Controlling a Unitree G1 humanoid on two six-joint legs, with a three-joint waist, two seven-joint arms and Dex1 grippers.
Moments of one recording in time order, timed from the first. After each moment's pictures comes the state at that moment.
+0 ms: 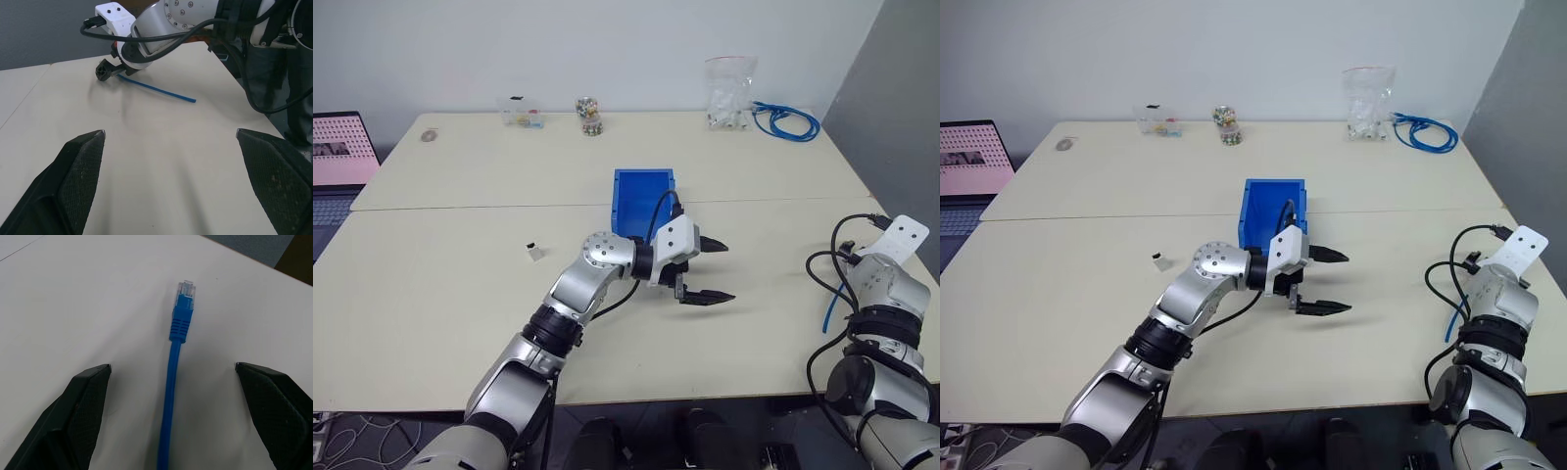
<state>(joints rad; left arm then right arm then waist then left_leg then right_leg) -0.75 0.25 -0.38 0.23 -0.23 0.17 -1.11 -0.72 -0.37 -0.64 0.56 0.17 0.64 -0.33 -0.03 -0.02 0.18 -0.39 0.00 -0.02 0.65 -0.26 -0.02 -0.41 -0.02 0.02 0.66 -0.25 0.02</state>
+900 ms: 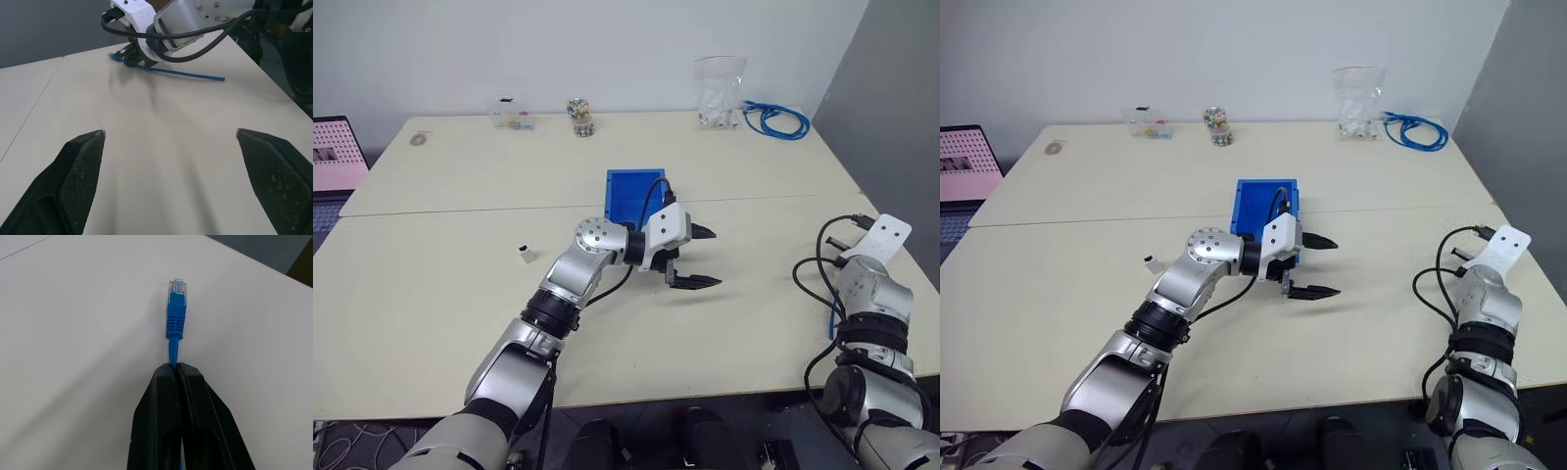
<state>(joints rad) -0.81 0.26 -0.34 0.35 -0.17 0.09 -1.15 -0.64 -0.35 -0.52 0.48 0.18 0.61 -0.28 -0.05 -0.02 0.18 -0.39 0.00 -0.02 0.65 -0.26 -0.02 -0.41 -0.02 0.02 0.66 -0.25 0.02</state>
